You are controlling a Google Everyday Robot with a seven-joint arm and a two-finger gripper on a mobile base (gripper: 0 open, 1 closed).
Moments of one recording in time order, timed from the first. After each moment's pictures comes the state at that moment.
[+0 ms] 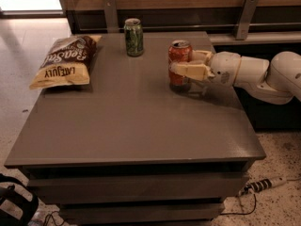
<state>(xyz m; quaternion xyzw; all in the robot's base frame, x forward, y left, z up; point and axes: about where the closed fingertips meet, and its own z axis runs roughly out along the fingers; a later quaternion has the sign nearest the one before) 0.633 -0.109 0.894 -0.38 0.62 0.38 0.57</state>
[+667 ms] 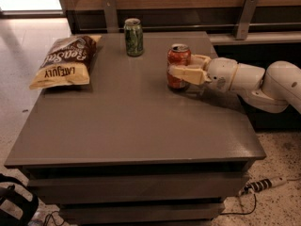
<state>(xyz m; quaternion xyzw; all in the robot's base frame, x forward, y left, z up) 0.636 -0.106 0.880 -0.35 0.62 0.38 0.59</state>
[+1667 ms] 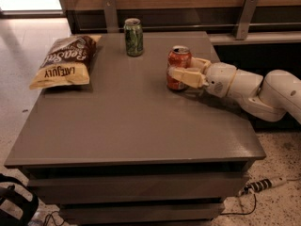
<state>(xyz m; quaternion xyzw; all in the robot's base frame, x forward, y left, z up) 0.636 -0.107 0.871 -0.32 0.63 0.37 0.61</state>
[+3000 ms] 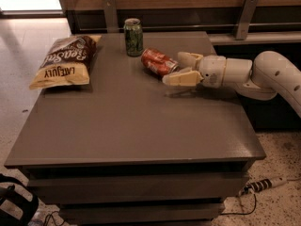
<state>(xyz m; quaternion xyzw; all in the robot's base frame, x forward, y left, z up) 0.654 -0.087 0.858 -0.40 0.63 0.39 0.54</state>
